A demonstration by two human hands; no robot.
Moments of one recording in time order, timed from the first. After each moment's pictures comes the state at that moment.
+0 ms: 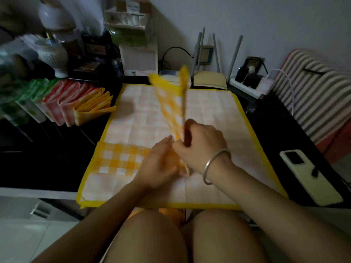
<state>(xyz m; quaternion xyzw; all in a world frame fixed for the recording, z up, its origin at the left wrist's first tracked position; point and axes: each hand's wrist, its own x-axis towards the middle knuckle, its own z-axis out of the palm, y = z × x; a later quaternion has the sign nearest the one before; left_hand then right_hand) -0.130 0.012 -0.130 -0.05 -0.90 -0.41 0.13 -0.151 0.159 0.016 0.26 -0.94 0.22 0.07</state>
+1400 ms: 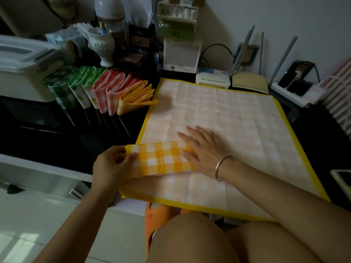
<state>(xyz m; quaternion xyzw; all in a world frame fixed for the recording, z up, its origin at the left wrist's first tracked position) -0.026 -0.106 -0.108 0.38 -0.77 -0.46 0.21 -0.191 0.092 -0.082 0.45 -0.89 0.01 -0.04</state>
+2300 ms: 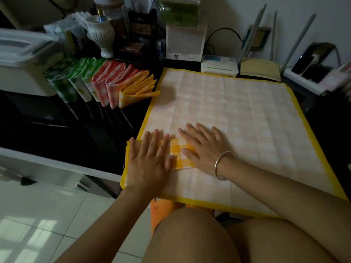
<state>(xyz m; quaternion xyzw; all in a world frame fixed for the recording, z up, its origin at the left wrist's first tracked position) -0.057 -0.054 -0.133 0.16 -0.98 0.00 0.07 -0.195 0.089 -0.113 0.44 -0.89 -0.02 -0.04</state>
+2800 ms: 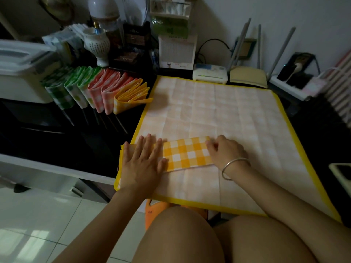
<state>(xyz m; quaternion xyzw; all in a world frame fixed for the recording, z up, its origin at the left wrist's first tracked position) -0.060 -0.056 -0.137 0.17 -0.98 -0.01 0.07 -0.203 0.134 -0.088 0.17 -0.98 0.10 -0.04</state>
